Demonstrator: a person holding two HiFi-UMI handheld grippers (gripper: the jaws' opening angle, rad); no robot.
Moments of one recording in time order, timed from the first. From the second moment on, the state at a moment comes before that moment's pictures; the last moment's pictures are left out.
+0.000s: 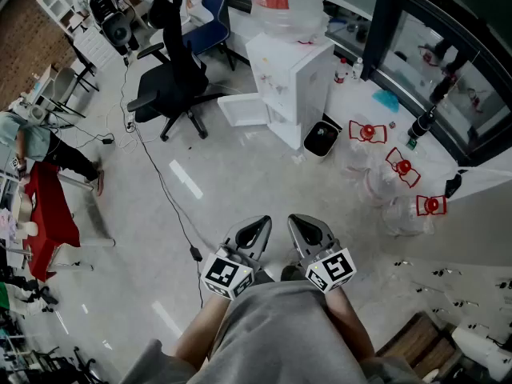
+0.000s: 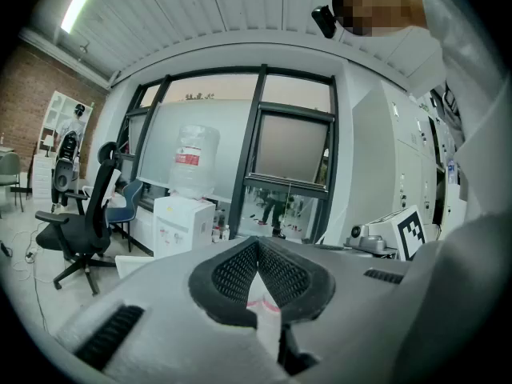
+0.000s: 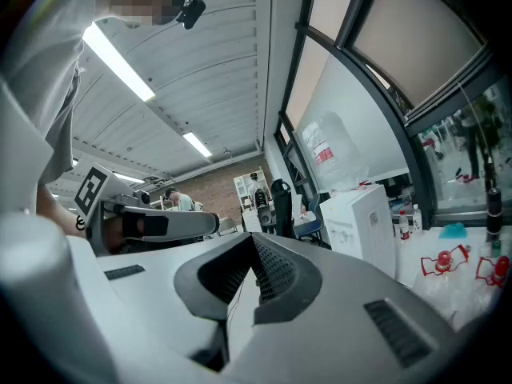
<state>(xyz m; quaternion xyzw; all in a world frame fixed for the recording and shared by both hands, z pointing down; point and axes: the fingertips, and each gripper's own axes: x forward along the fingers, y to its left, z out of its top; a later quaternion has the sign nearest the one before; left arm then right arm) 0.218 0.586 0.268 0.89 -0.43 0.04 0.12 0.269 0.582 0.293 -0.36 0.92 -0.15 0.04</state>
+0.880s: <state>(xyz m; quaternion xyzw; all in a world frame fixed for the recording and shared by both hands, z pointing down) 0.180 0.541 0.279 0.87 -0.47 0.05 0.15 0.240 0.542 0.290 -0.33 0.93 -0.16 0.05</state>
